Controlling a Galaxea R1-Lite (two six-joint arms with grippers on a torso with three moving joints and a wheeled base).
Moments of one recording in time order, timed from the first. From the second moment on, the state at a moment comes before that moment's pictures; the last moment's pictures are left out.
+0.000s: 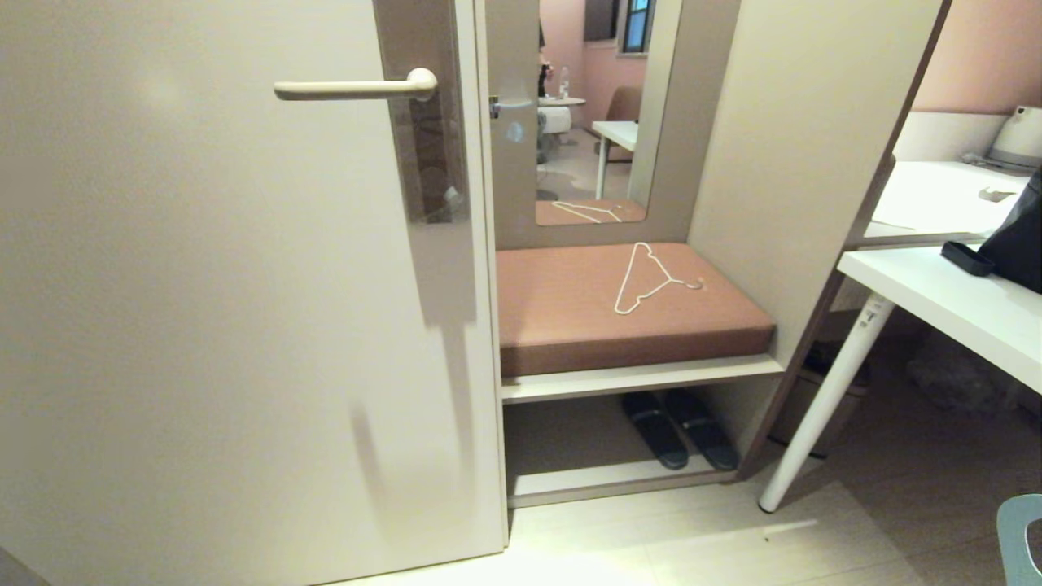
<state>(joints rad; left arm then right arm) 0.00 0.00 0.00 0.00 0.01 -0.01 0.00 0.01 -0.05 0.06 0.02 -0.04</state>
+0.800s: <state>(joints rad) 0.00 0.00 0.00 0.00 0.01 0.01 0.00 0.61 -0.61 -0.03 0.06 -0.04</state>
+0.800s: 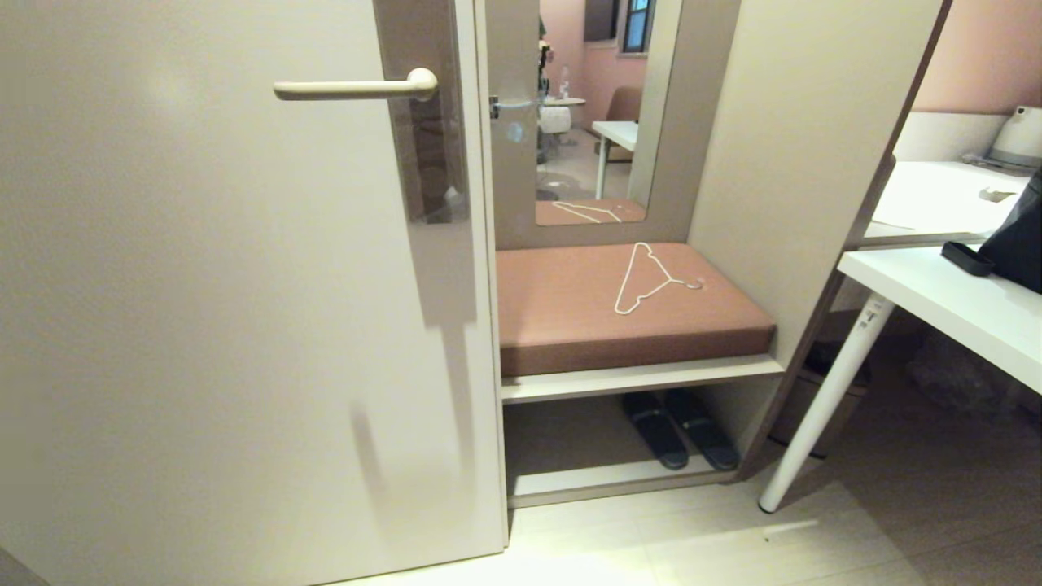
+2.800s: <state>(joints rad) -0.34 0.56 -0.54 0.01 -0.25 -0.07 0.26 1.50 -1.30 -0.28 0.77 0.05</state>
